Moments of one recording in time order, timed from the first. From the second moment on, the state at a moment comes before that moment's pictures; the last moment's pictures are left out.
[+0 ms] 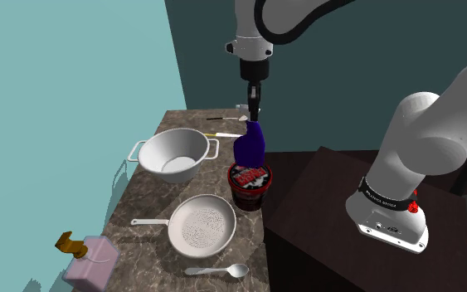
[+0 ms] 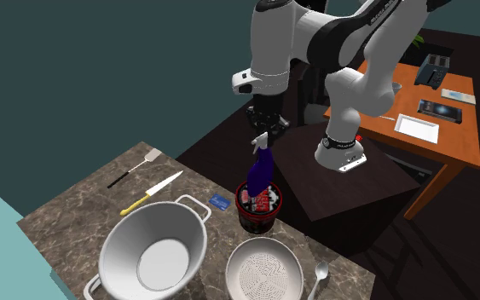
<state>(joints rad) 0.14 -0.44 0.12 -2.44 0.07 1.97 -0.31</state>
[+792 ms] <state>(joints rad) 0.14 -0.40 0.13 -2.50 0.08 2.08 -0.31</state>
